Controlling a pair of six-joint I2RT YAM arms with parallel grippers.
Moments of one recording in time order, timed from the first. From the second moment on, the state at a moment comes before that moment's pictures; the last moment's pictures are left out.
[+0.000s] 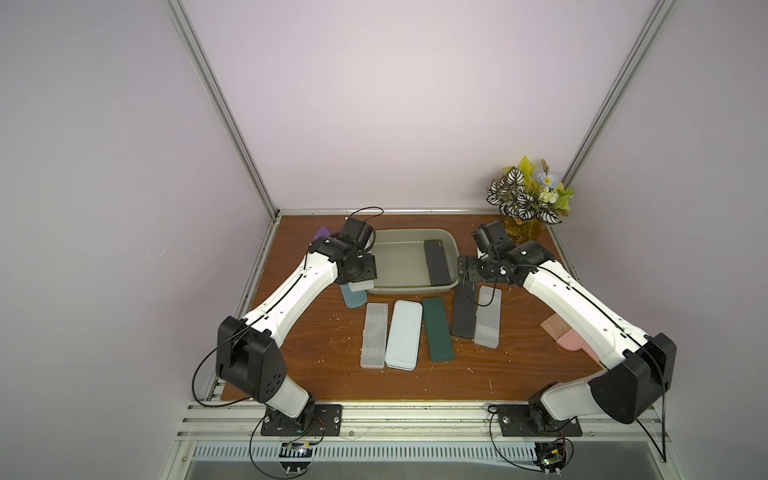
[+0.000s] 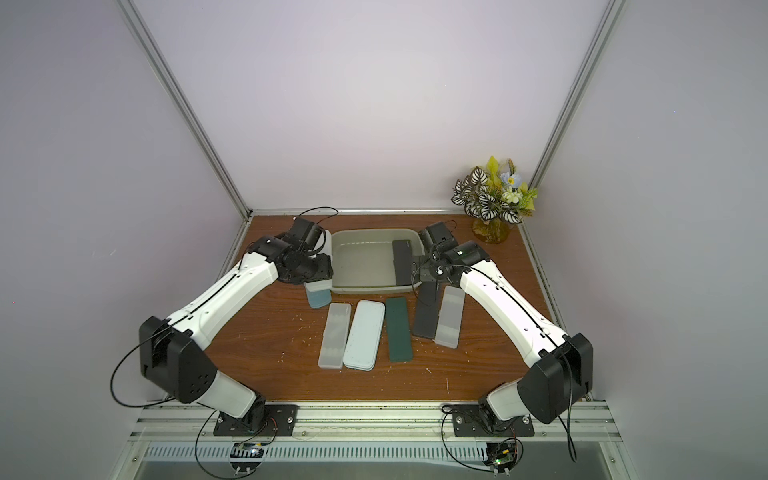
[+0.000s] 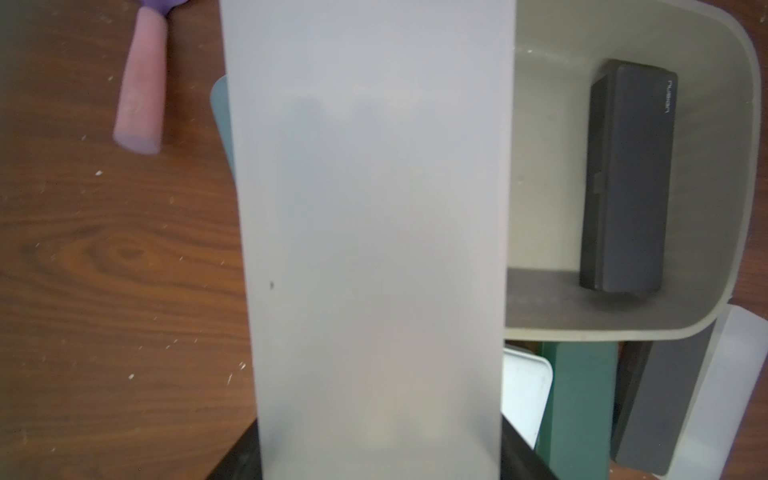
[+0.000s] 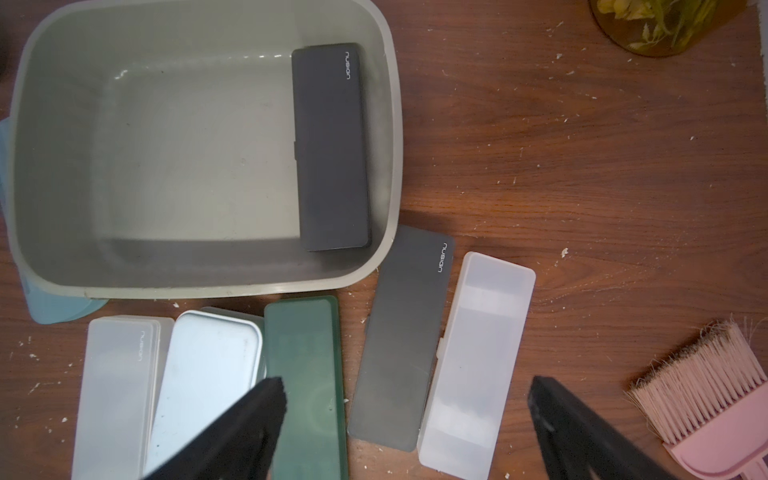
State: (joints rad) left arm -0.45 1.60 1.46 -0.97 -0.07 -0.55; right arm 0.52 1.44 1.40 -0.99 0.26 0.46
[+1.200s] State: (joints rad) left arm -0.49 2.17 1.78 -0.97 -0.20 -0.50; right arm 0.45 1.41 1.22 -0.94 0.22 0.43
